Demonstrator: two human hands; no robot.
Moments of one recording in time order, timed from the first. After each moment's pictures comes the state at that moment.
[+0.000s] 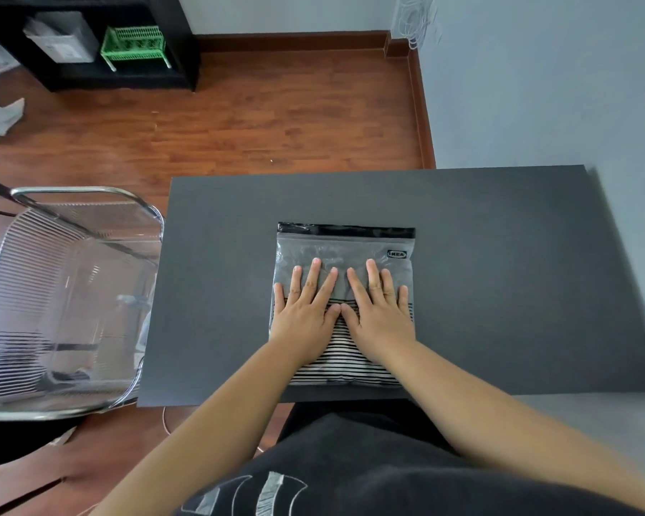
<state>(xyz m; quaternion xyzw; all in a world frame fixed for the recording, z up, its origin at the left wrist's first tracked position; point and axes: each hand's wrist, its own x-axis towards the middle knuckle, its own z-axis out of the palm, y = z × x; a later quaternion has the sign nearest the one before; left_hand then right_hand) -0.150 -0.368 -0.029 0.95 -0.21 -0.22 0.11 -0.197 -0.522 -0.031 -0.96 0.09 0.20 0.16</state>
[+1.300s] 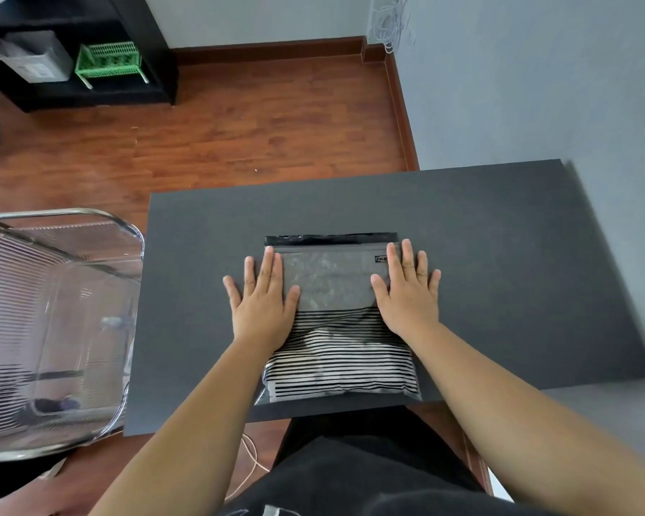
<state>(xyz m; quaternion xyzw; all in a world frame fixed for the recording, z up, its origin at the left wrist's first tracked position) -0.108 -0.343 -0.041 0.98 -0.14 -0.14 0.06 -0.175 -0.581 -0.034 -0.95 0.22 0.16 0.16</state>
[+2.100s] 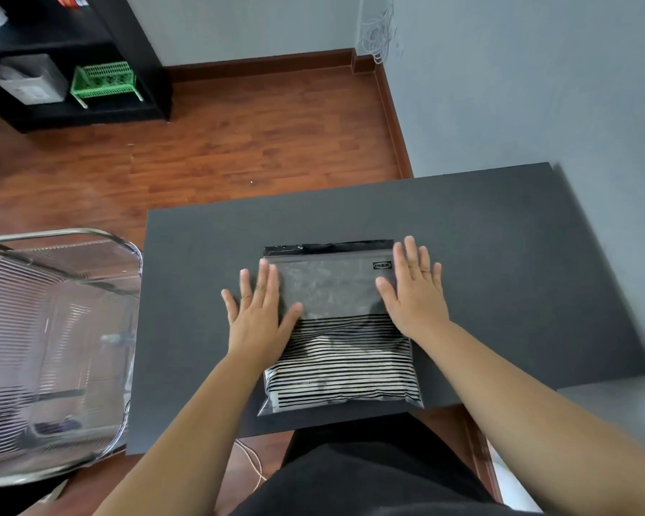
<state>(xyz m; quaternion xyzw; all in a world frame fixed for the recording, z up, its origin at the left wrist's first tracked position) -0.109 -0.334 -0.030 0.96 -0.18 -0.17 0.11 -0.176 -0.599 -0.023 -0.96 0.18 0.11 0.19</state>
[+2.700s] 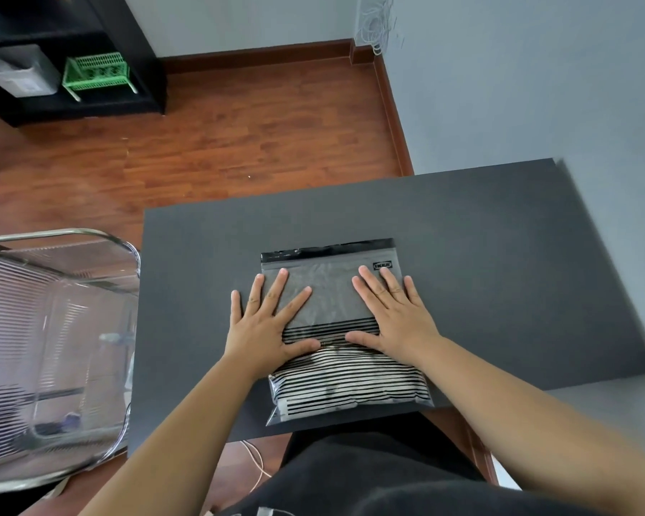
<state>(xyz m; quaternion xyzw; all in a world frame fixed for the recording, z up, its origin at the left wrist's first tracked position) -0.110 -0.322 -0.038 0.94 -0.30 -0.18 0.02 -0.193 -0.581 -0.033 -0.97 -0.01 0.21 0.10</state>
